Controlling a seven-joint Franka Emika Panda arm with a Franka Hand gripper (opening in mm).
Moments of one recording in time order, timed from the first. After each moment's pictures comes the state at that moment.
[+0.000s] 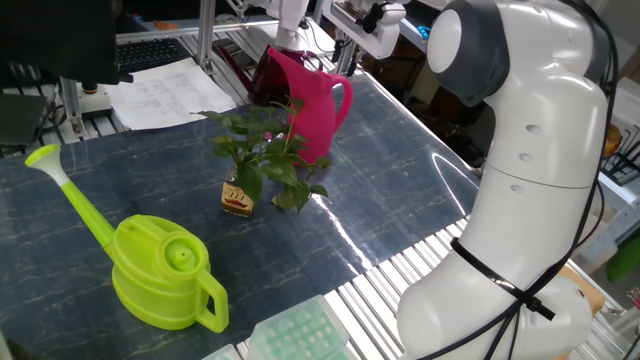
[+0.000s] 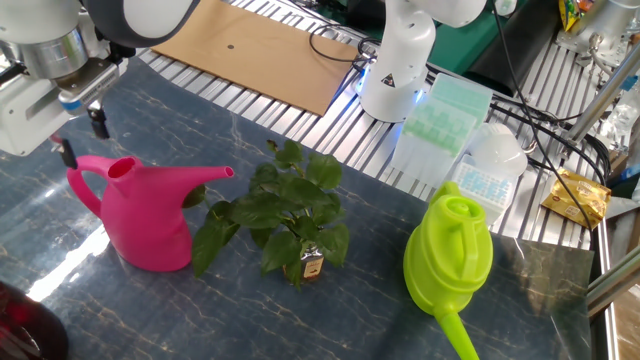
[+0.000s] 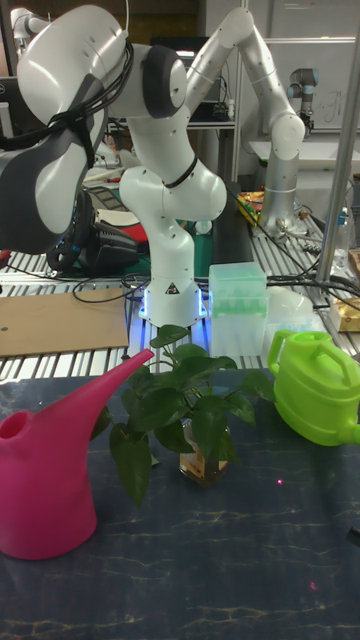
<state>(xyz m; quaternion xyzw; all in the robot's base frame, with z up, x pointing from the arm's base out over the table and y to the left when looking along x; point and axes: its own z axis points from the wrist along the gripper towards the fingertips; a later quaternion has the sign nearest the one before) 0.646 -0.254 0.296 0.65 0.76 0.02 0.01</state>
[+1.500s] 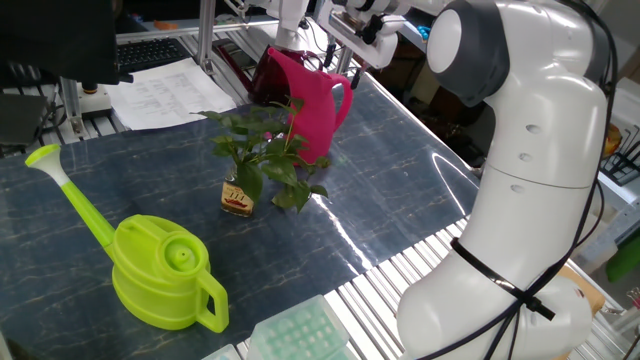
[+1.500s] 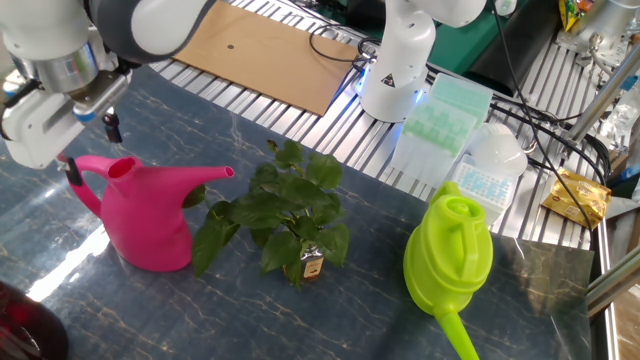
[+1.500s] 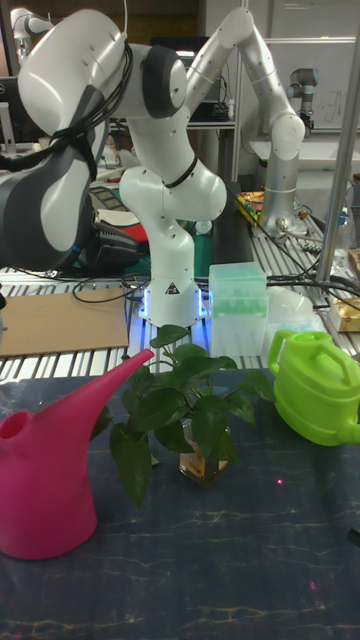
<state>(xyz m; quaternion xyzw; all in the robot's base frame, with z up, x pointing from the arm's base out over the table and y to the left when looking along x) 0.642 -0.249 0.270 0.63 0.78 0.02 0.01</state>
